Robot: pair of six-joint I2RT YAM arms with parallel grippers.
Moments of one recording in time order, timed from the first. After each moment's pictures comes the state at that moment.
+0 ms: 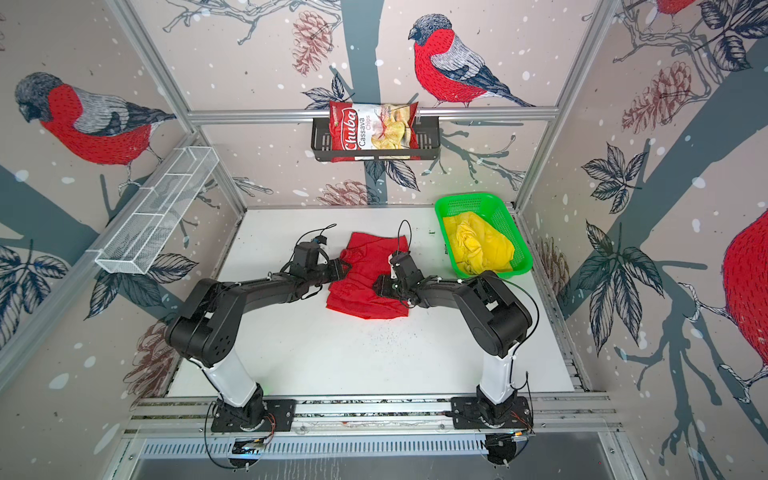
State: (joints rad) left arm -0.36 1.75 0.88 0.24 0.32 -0.53; right arm 0.67 1.86 0.93 0.13 -0.24 0.65
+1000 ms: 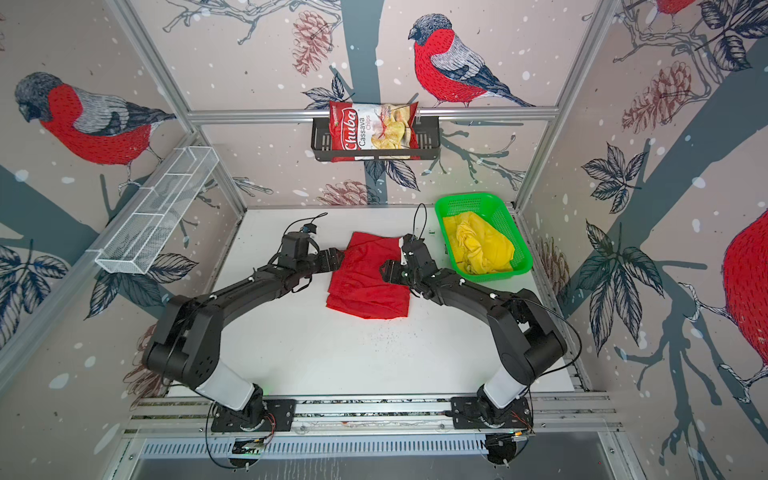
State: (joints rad) left arm -0.33 1.58 0.93 0.02 0.19 -0.41; right arm 0.62 1.63 0.94 0.00 -0.17 0.60
